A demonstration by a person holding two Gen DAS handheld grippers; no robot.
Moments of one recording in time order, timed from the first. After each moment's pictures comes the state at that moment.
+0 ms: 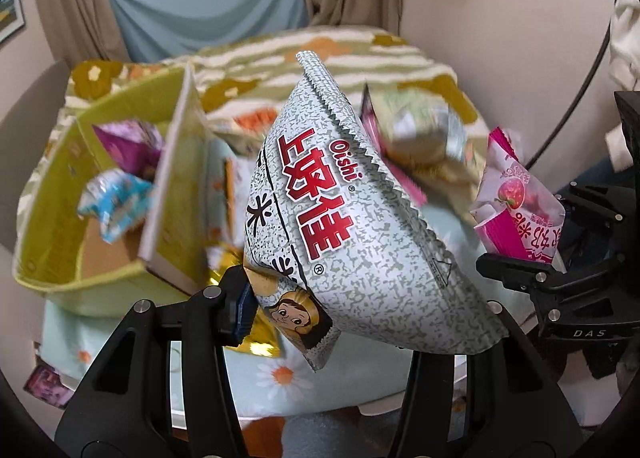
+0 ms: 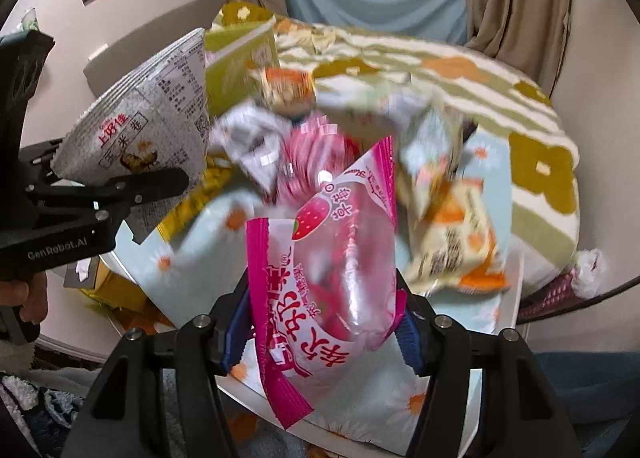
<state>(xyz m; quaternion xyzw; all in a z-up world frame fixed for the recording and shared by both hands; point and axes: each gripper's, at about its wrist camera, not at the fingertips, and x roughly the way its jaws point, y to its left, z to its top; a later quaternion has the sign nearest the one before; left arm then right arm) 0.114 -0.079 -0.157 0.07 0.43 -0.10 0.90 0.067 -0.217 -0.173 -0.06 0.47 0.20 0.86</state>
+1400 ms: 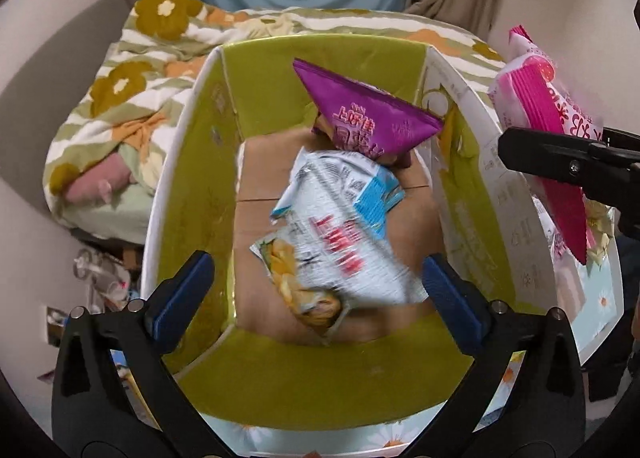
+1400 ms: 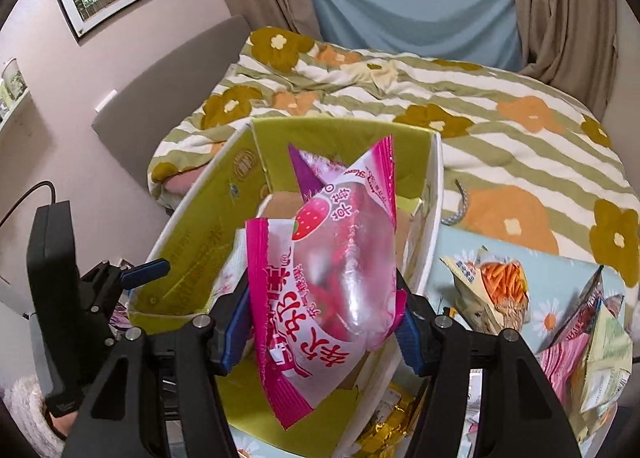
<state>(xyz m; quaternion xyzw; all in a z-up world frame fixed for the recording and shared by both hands) 0.221 0.186 -0.164 0.01 0.49 -0.02 0.87 0.228 0.052 -0.115 0.00 0.47 0.23 0.85</state>
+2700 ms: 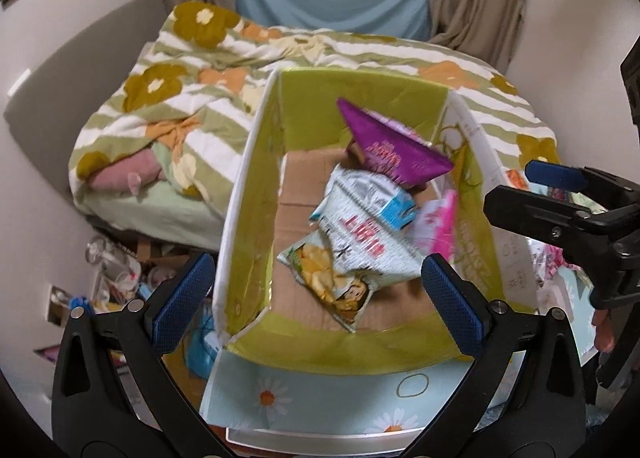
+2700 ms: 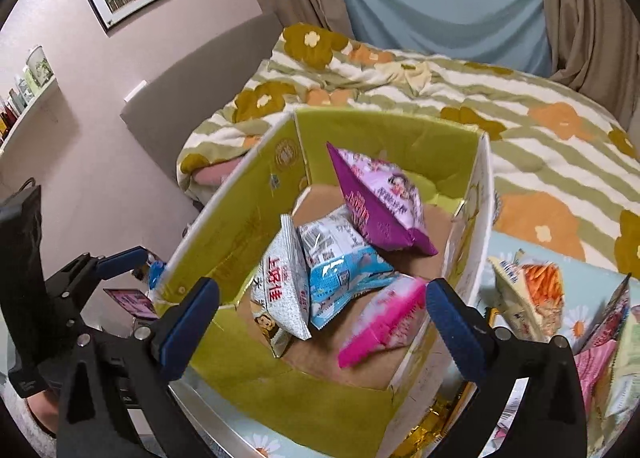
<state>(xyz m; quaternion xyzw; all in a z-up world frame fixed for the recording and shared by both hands) 0.188 0.210 -0.122 -0.01 0.46 0.01 0.89 0.216 0.071 -0.116 0.01 0.46 0.28 0.84</state>
